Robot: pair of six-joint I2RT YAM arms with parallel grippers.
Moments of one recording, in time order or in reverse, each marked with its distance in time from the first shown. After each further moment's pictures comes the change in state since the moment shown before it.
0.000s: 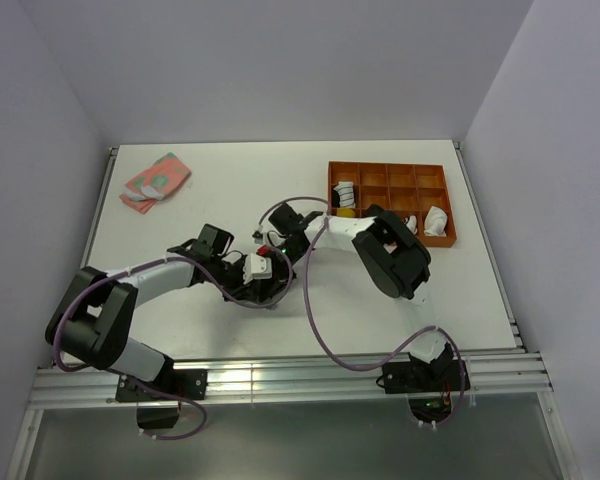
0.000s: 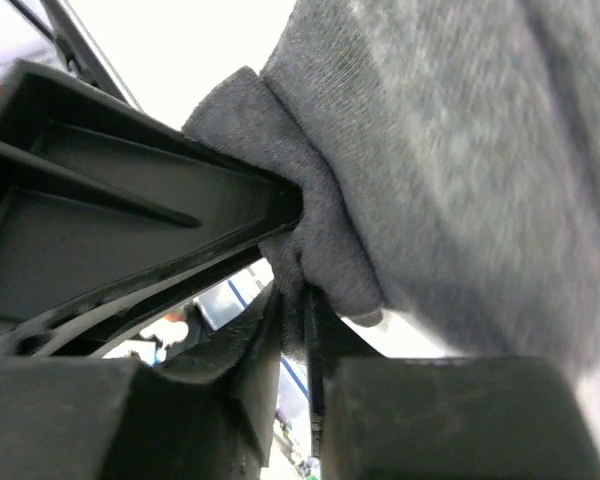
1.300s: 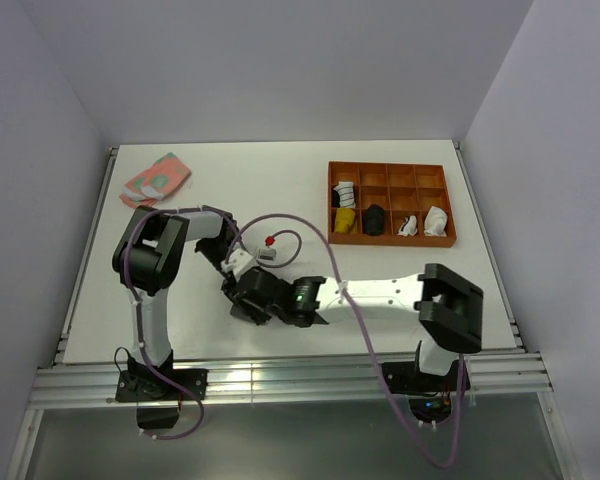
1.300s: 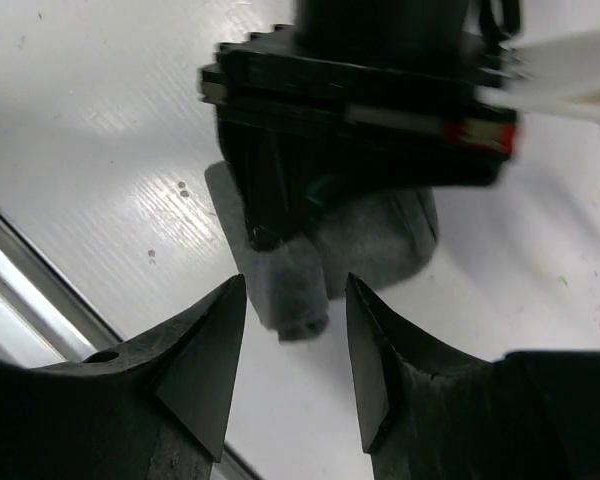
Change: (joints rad) left arm 0.074 0.575 0.515 -0.874 0.219 0.154; right arm 0.508 -0.521 -0.330 0.285 1.172 -0.114
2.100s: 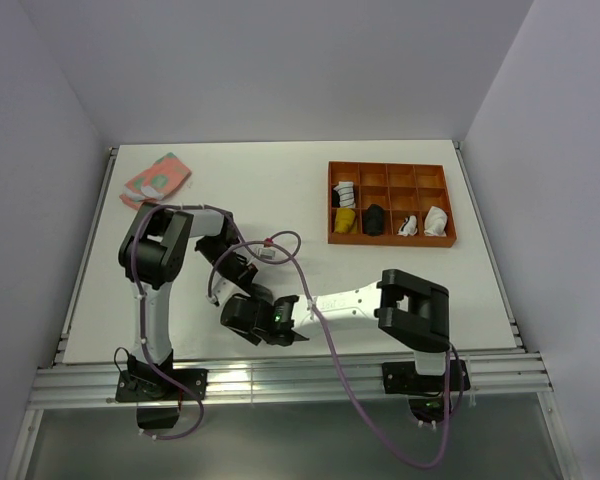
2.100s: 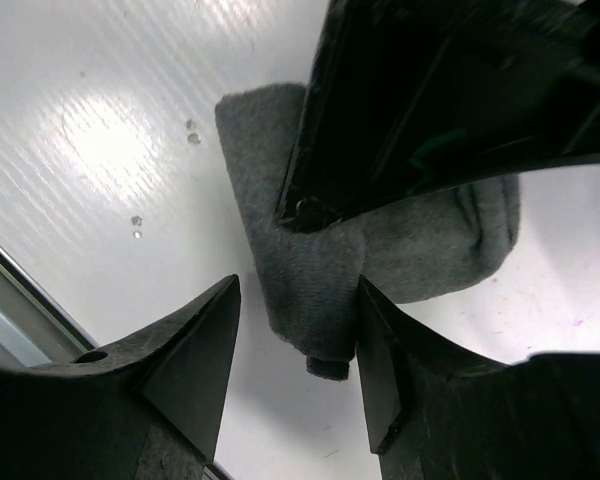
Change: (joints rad) left arm 0.022 0.077 0.043 -0.095 0.007 -0.023; right arm 0.103 0.203 0.053 -0.010 0.067 -0.088
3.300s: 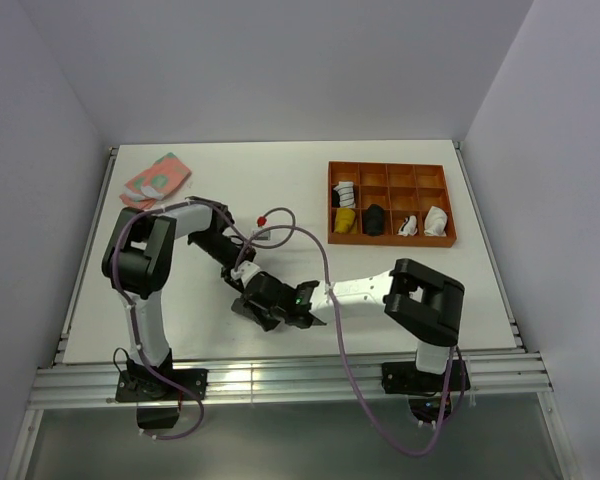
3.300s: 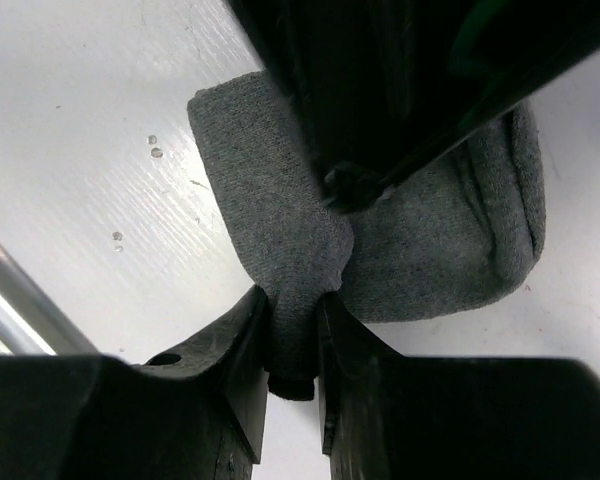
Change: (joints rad) left arm 0.032 -0.112 0.002 0.124 0.054 -0.089; right arm -0.137 -0.056 -0.166 0.185 -0.219 0.141
